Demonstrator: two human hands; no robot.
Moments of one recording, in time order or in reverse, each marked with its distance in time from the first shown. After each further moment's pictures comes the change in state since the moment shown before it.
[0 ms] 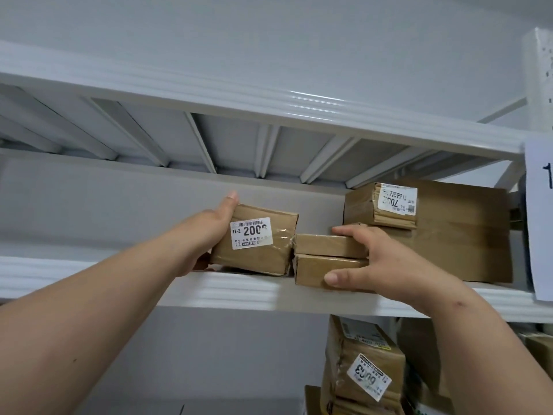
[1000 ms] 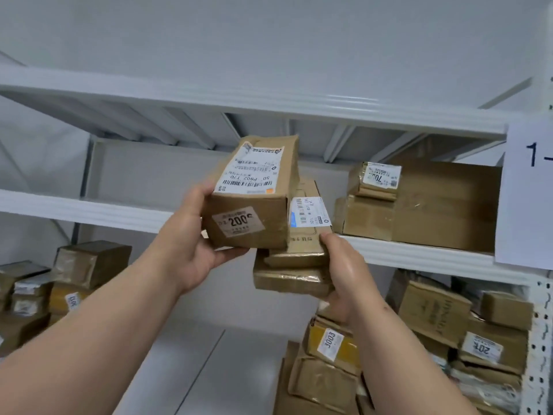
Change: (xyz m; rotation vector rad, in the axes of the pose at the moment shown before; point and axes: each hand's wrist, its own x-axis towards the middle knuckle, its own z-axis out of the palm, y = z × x) left_hand -0.214 0.012 0.016 -0.753 0.112 0.060; right_hand -0.109 -0.023 0.033 1.073 0.000 0.329
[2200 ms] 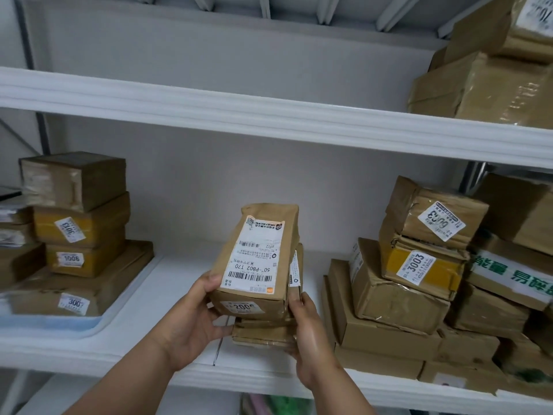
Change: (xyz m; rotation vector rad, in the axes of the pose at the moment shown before) left_hand 0.053 -0.215 -0.248 -0.037 -0.068 -0.543; right_hand 0.035 0.330 0.111 0.063 0.042 0.400
